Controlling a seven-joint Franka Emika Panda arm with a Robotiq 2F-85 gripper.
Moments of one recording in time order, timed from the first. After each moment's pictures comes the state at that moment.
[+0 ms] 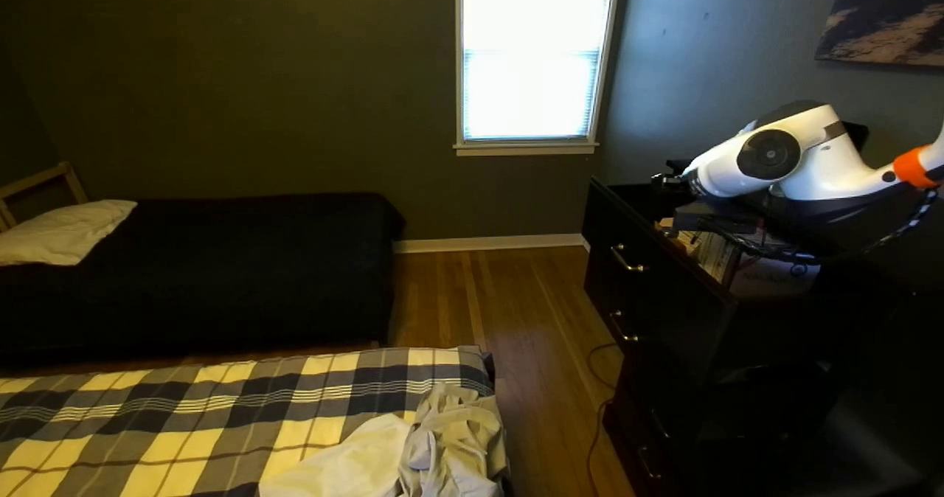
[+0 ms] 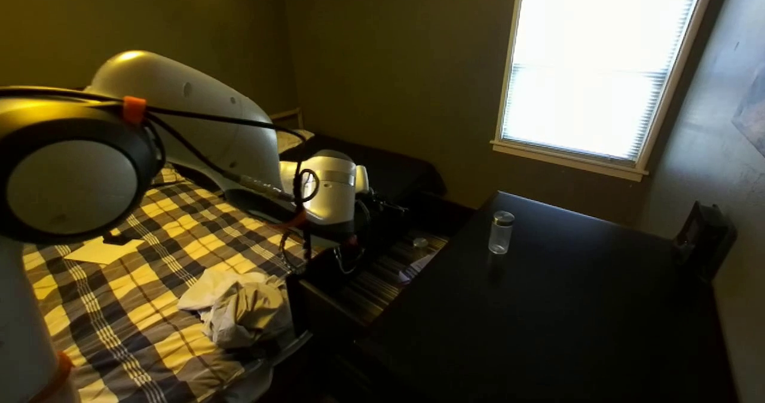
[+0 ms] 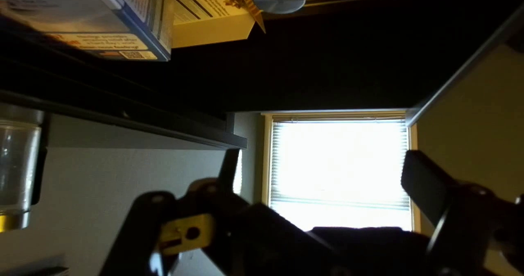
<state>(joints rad) -0.08 0.11 0.17 -2.09 -1.93 2.77 2.06</state>
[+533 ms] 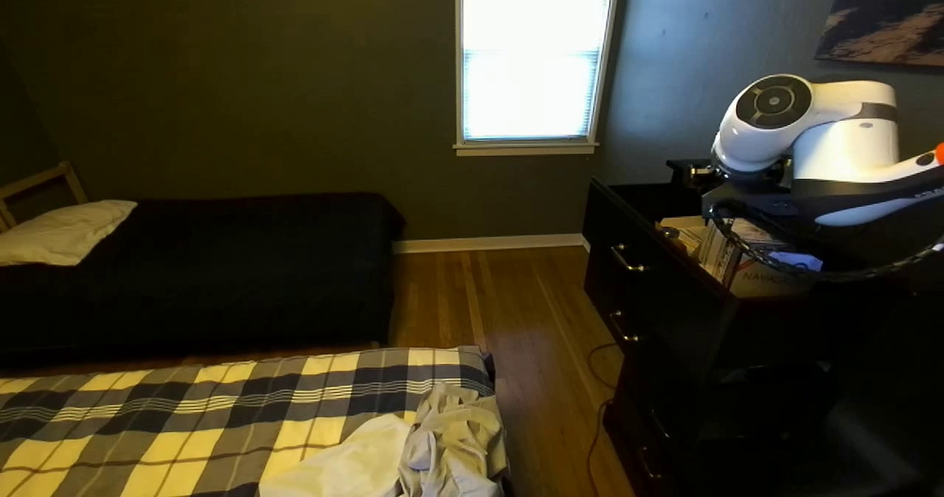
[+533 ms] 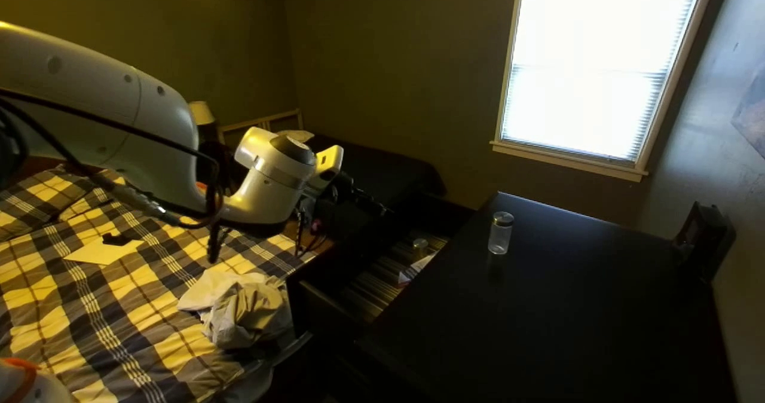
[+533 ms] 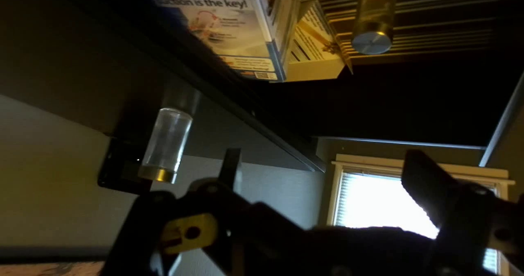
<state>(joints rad) 0.02 -0.16 0.15 -2.30 -1.30 2.50 1.50</state>
